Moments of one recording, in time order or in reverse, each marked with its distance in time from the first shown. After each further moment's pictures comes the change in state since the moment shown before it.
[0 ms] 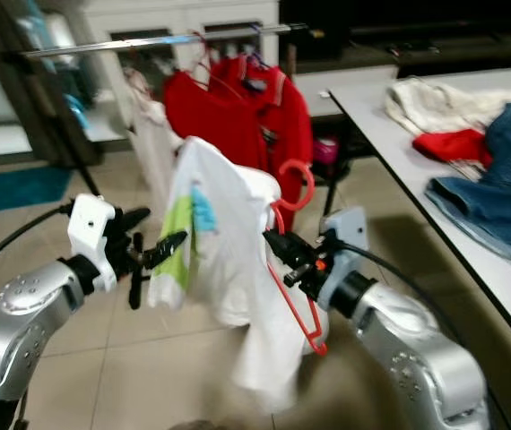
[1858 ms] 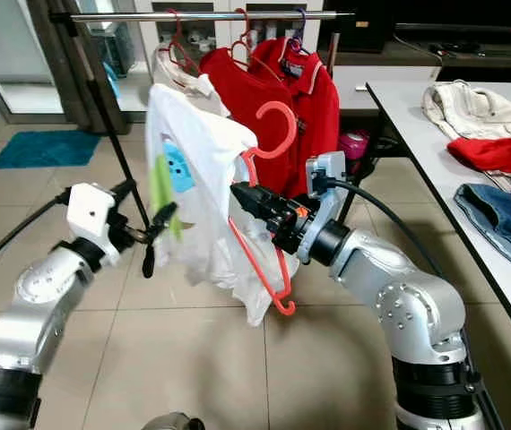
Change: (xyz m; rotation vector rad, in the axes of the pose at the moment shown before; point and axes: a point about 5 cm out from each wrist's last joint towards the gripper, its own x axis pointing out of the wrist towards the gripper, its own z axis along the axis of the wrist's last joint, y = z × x) left arm 0.023 0.038 -0.011 0.156 -0.108 0.182; right arm 0.033 0.013 0.051 0.178 -0.089 0.293
